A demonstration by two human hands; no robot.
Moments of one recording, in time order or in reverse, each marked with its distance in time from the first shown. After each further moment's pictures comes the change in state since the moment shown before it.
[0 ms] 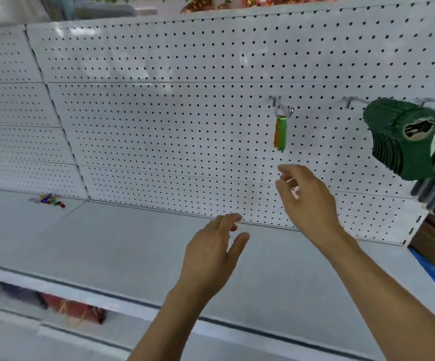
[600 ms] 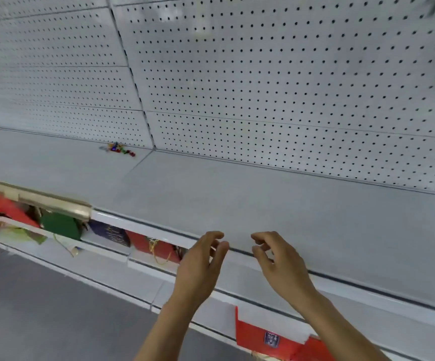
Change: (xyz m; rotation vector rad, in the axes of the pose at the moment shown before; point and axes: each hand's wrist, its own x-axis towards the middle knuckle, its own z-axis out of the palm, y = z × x) left_hand -0.133 -0.233 -0.066 -0.105 -0.132 -0.435; right_hand -0.177 -0.113 0.239 0.171 -0.547 0.182
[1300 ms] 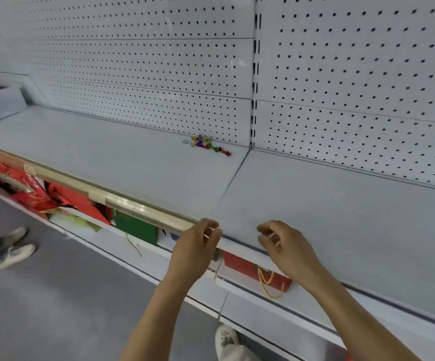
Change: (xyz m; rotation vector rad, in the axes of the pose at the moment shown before) left_hand 0.131 -0.272 -0.226 0.009 -0.015 -0.174; right_hand 0.184 -0.195 0.246 -0.015 -0.213 0.023
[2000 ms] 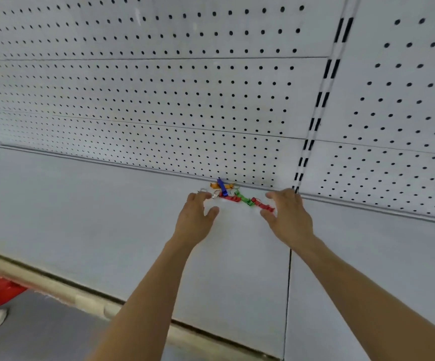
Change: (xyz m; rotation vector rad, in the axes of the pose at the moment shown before) left_hand 0.332 -0.091 -0.072 0.074 -0.090 0.039; right_hand 0.304 -0.059 0.050 -0.287 0.184 0.181
